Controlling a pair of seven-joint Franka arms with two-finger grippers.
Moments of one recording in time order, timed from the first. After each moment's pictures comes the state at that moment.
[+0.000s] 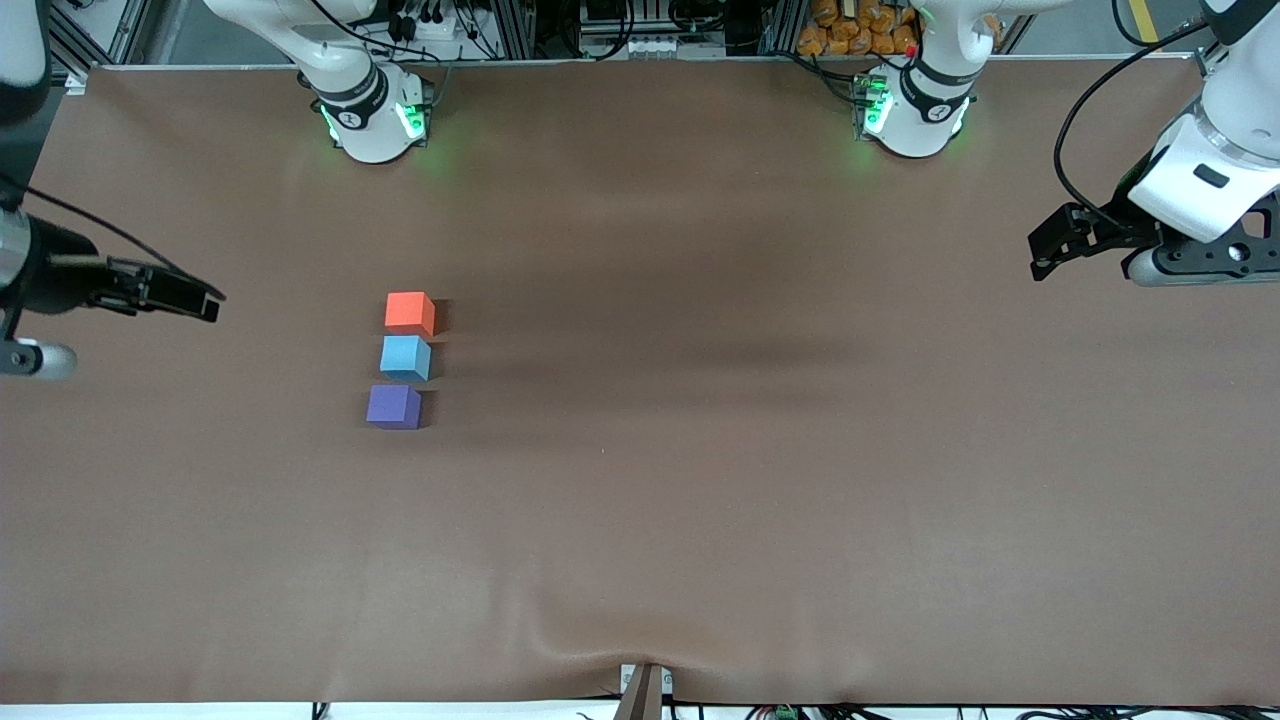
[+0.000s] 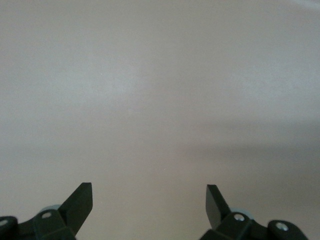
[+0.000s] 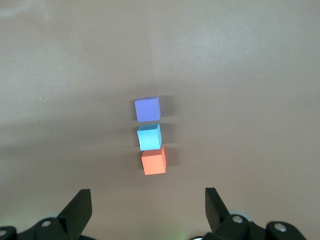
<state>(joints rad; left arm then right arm) -0.01 -0.06 -0.14 -1.68 0.02 1.67 -0.16 0.01 0.23 0.05 -1.22 0.09 1.35 0.17</state>
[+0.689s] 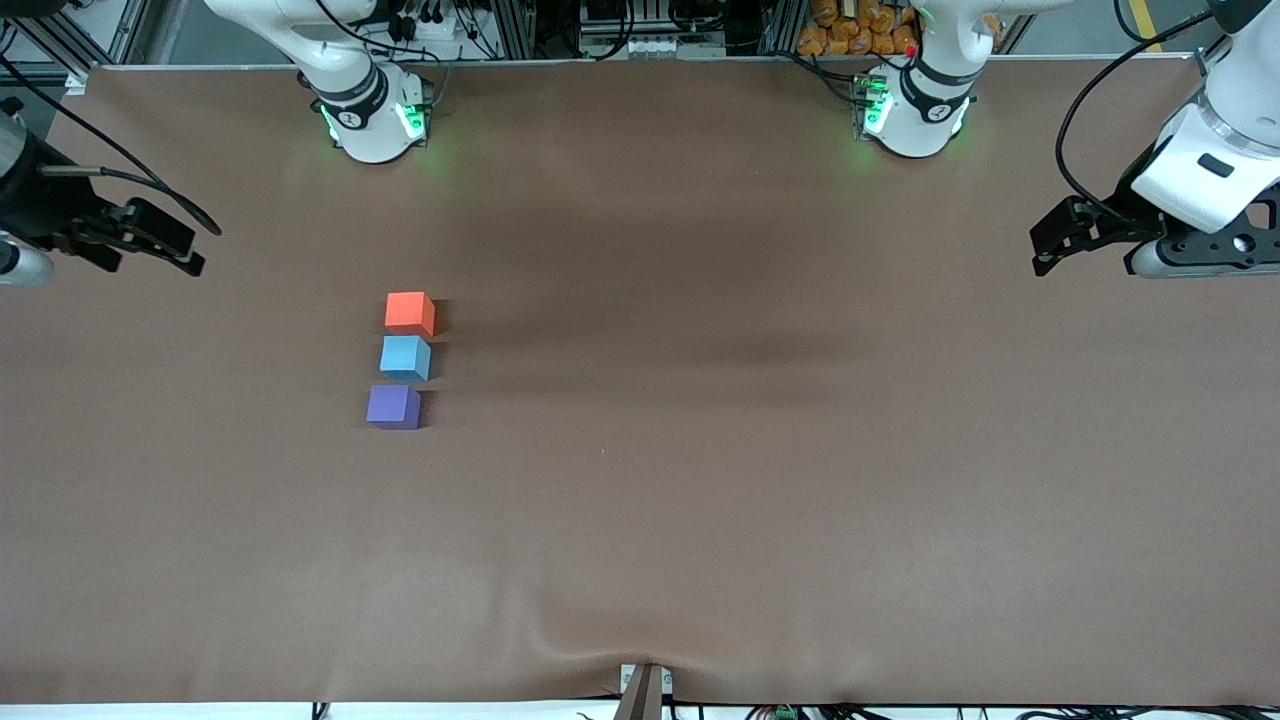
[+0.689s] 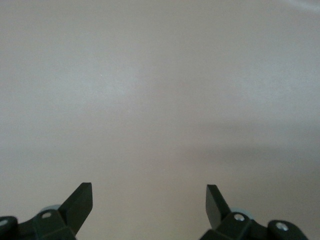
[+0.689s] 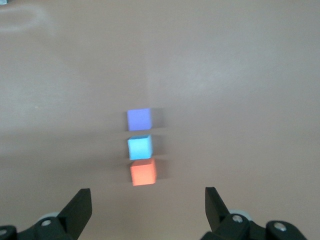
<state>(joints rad) -0.01 -0.07 -0.14 -1.68 0.02 1.68 -0.16 -0.01 -0.03 0.05 -1.55 0.02 1.55 0.11</state>
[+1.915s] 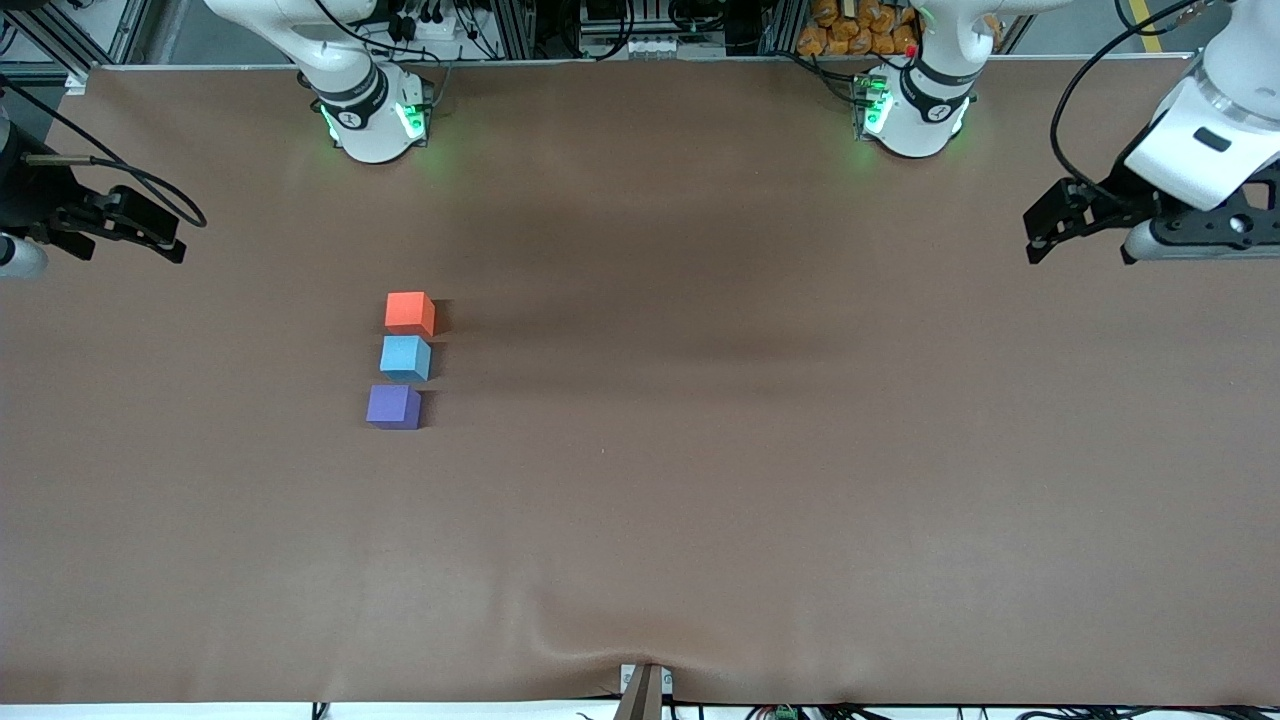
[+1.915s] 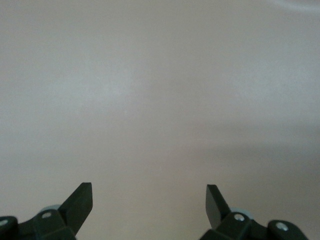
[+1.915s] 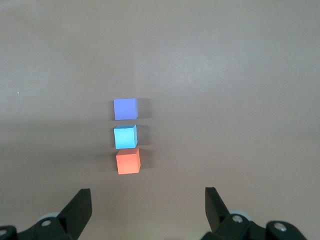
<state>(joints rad) -0.01 -0.07 -0.17 -1.61 0.02 1.60 -0.16 -0.01 -0.01 0.05 -1.52 0.00 1.48 0.09</state>
